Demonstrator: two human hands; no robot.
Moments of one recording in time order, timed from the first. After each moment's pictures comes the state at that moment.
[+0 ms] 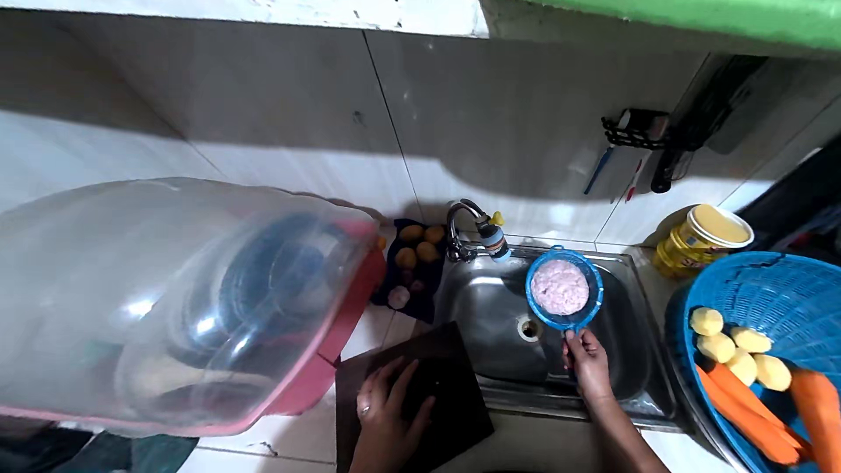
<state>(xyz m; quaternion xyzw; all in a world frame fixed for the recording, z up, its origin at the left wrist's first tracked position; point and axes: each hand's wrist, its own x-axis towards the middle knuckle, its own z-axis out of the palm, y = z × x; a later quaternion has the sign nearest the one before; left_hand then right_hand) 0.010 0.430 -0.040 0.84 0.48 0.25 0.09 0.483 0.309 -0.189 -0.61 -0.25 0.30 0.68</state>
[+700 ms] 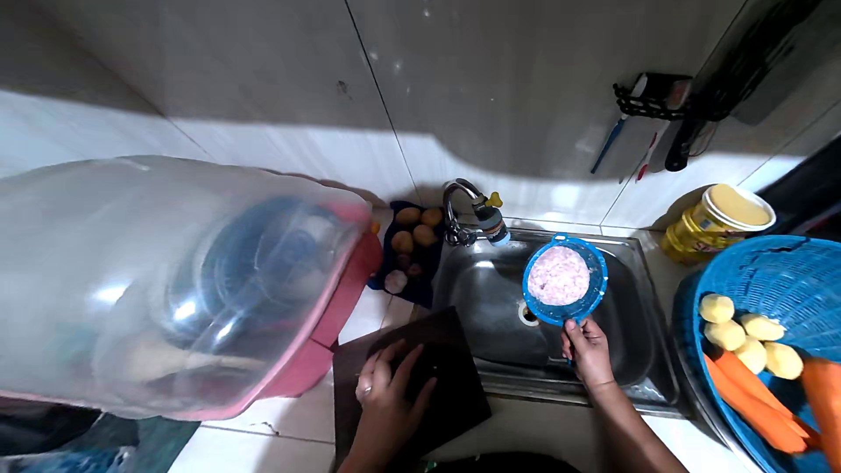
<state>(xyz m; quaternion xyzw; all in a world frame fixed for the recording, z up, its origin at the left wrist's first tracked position) 0.015 0.433 -0.041 0.85 0.48 0.23 0.05 0.472 0.305 -0.161 -0.53 -0.27 0.34 0.72</state>
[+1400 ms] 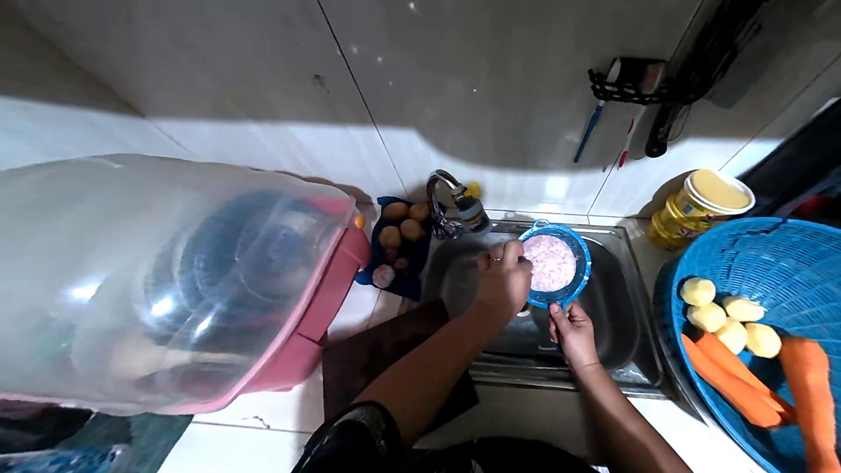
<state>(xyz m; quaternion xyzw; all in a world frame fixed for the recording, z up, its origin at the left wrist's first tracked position) 0.331 0.501 -0.002 0.90 0.36 0.24 -0.05 0.470 0.319 -0.148 -0.57 -0.26 0.32 0.71</state>
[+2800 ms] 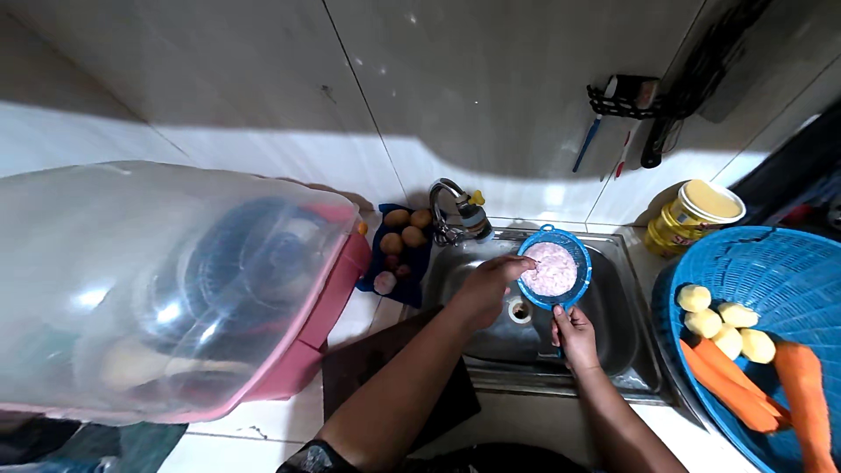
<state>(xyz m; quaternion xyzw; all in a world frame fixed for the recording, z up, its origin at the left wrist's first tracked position) 0.279 0.481 0.117 0.59 0.31 0.20 0.72 0.479 0.321 -0.156 -0.58 -0.23 0.33 0.71</state>
